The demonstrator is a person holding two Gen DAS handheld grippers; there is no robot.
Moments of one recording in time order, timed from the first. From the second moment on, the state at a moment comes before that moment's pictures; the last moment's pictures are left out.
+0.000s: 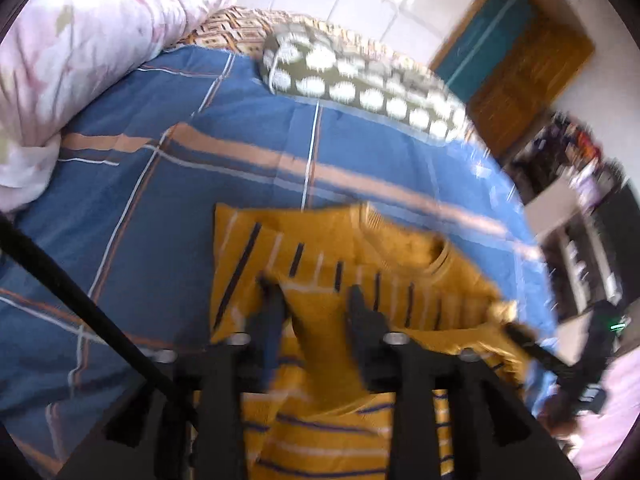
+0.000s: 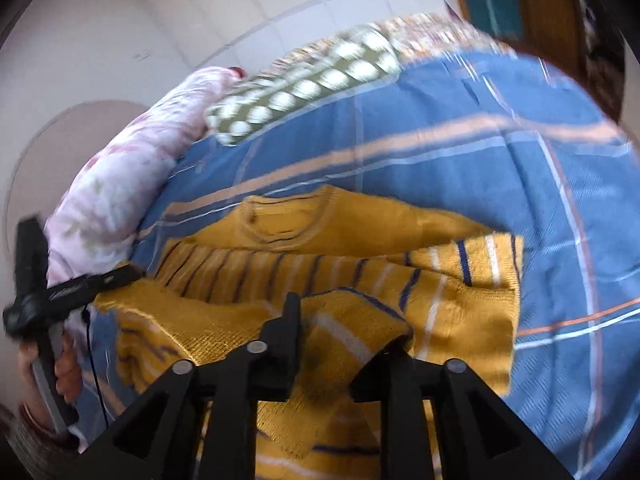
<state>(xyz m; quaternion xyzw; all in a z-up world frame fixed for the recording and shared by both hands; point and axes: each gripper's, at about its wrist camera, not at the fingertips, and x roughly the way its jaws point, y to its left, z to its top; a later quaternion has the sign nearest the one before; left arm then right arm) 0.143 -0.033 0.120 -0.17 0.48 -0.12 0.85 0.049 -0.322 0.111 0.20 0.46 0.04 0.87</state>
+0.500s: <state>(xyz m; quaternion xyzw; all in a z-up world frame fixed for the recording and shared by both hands) 0.048 -0.004 0.098 -0.24 0.47 -0.14 0.83 0.075 -0.365 0.110 0.40 0.40 0.02 0.83</state>
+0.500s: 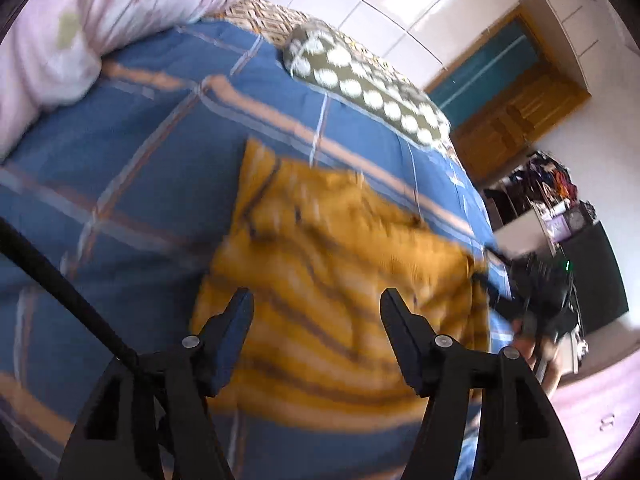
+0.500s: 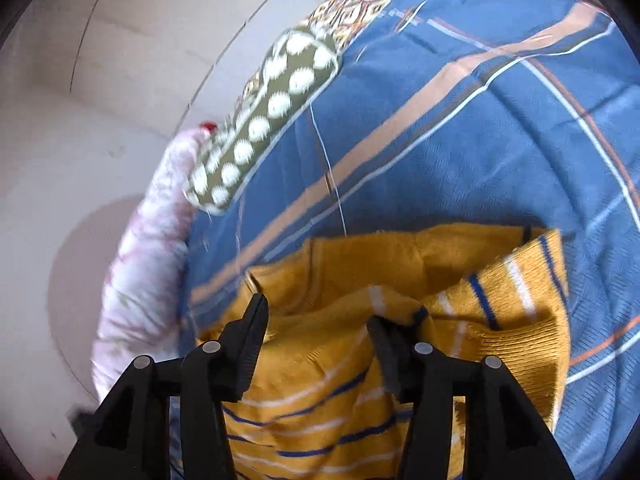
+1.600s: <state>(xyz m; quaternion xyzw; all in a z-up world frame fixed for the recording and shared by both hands) -0.085 0.004 0.052 -0.10 0.38 -0.09 0.92 0.000 -0.302 0.149 0.14 0.43 -0.04 0.89</state>
